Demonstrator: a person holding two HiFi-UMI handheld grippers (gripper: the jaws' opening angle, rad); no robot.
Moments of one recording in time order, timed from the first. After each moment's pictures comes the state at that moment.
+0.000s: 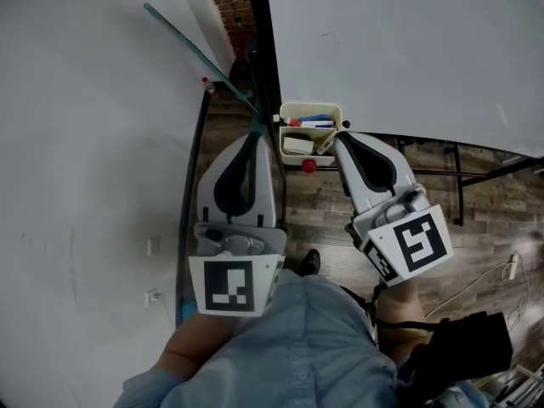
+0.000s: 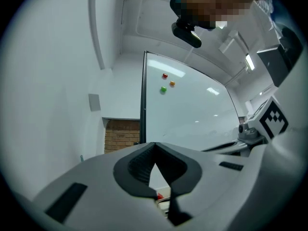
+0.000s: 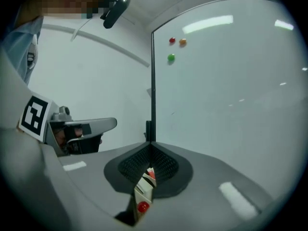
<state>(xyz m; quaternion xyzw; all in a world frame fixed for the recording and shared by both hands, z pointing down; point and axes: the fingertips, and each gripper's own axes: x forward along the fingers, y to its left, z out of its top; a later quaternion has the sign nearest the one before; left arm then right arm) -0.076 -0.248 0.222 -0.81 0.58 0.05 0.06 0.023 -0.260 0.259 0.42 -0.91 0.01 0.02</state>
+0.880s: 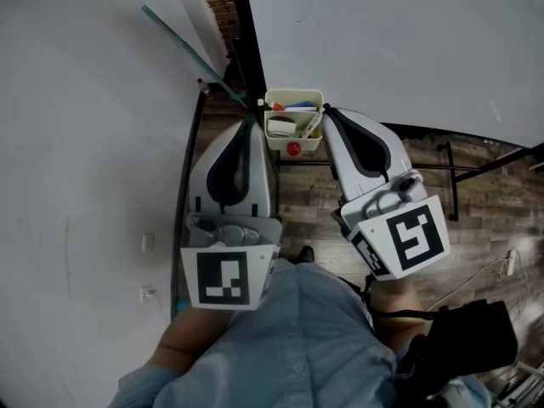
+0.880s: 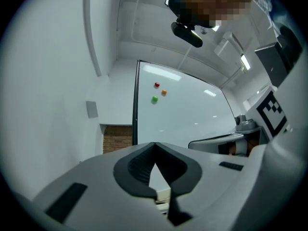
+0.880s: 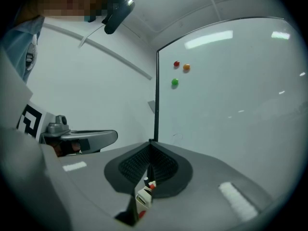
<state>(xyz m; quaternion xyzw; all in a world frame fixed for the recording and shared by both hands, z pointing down) -0.052 -0.210 0.199 -0.81 0.58 0.06 0.09 0.033 -0.224 0.209 0.43 -0.90 -0.04 -0.03</state>
